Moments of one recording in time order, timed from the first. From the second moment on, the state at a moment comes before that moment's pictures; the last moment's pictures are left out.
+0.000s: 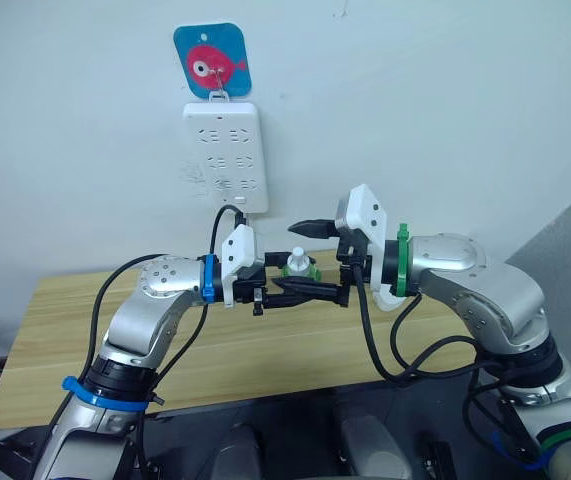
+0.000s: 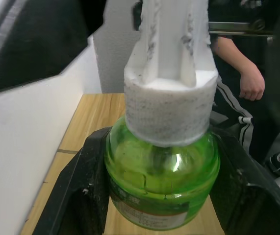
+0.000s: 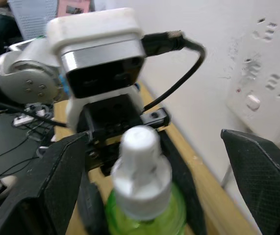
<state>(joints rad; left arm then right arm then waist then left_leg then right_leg) -0.42 0.54 -0.15 -0.15 -0.42 0.27 -1.15 -0.65 -0.45 0.26 -0.43 0.52 0.77 0.71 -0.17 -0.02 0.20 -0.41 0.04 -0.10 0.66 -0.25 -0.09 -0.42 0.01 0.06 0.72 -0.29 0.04</state>
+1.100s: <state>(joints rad) -0.42 0.55 -0.15 -0.15 -0.41 0.28 -1.15 -0.64 -0.55 0.18 -0.45 0.65 0.84 0.85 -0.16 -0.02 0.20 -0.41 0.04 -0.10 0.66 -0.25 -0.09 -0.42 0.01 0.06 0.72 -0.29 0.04</state>
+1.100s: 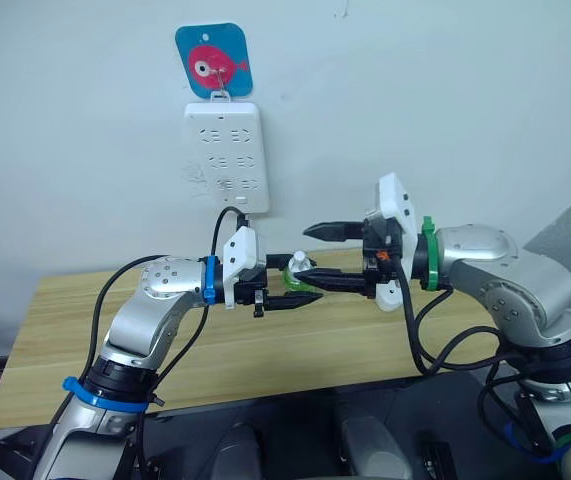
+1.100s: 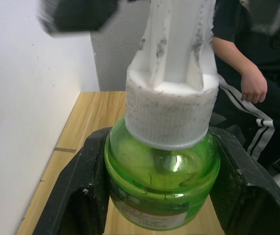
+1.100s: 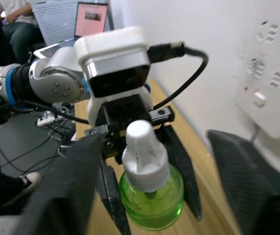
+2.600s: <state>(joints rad) -0.02 0.84 -0.03 -0.27 -0.33 0.31 -1.14 -0.36 -0.24 0.28 0.52 0.03 -0.11 0.52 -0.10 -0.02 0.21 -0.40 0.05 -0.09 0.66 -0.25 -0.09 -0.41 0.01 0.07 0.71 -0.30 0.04</state>
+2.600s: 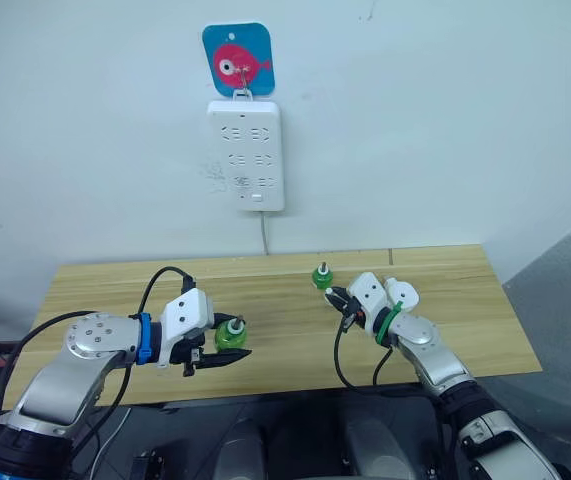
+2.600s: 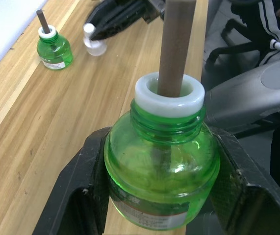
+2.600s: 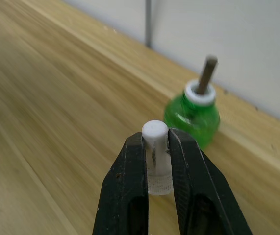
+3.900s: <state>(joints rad) -0.39 0.62 -0.14 -0.14 -0.40 0.29 -1.26 -0.50 -0.45 0.28 -0.41 0.49 0.70 0.83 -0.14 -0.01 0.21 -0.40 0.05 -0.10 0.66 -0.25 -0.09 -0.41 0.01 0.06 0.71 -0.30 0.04</state>
